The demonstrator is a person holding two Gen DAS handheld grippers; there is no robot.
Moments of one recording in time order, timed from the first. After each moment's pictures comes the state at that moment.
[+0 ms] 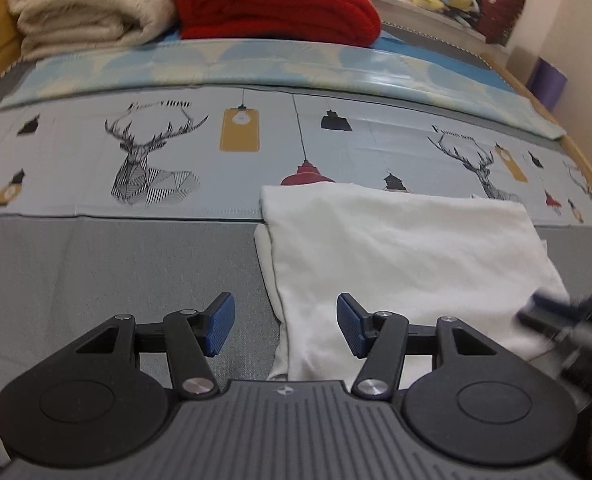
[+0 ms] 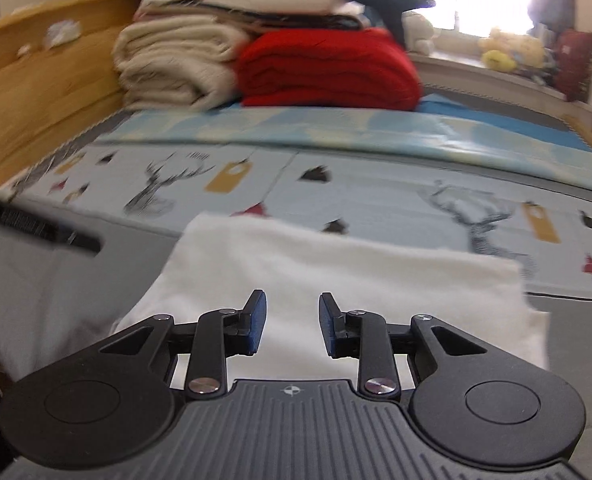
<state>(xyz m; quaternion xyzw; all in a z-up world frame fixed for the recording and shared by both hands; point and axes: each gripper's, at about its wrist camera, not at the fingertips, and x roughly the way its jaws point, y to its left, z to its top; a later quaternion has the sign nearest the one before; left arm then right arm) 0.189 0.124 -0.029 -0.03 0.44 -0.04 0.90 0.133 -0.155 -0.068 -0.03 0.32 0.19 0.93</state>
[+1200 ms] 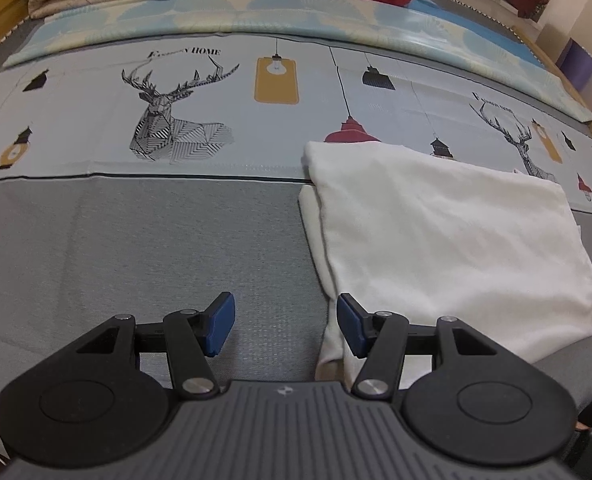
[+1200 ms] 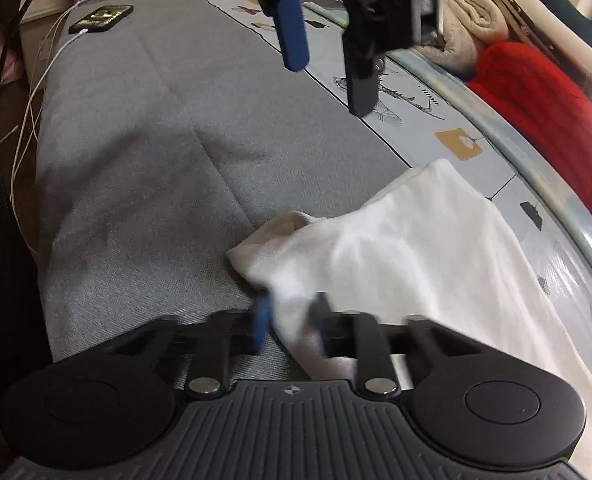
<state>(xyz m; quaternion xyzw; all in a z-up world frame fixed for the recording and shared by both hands) 0.220 0.150 -0.061 -0.03 0.50 -0.01 0.86 0.107 0.011 -0.161 -0.30 0.30 0.37 0.83</state>
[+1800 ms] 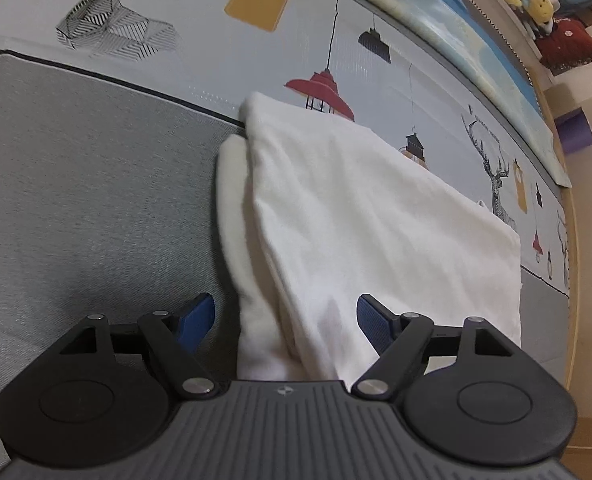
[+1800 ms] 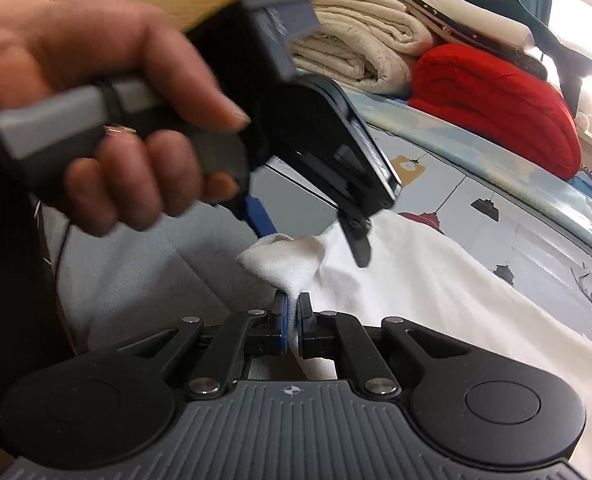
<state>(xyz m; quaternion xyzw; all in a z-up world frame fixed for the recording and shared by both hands) 0.275 0.131 -0.111 -0.22 0.58 -0.04 0.79 0.105 -0.048 -0.099 -0.16 0.28 0.36 0.88</state>
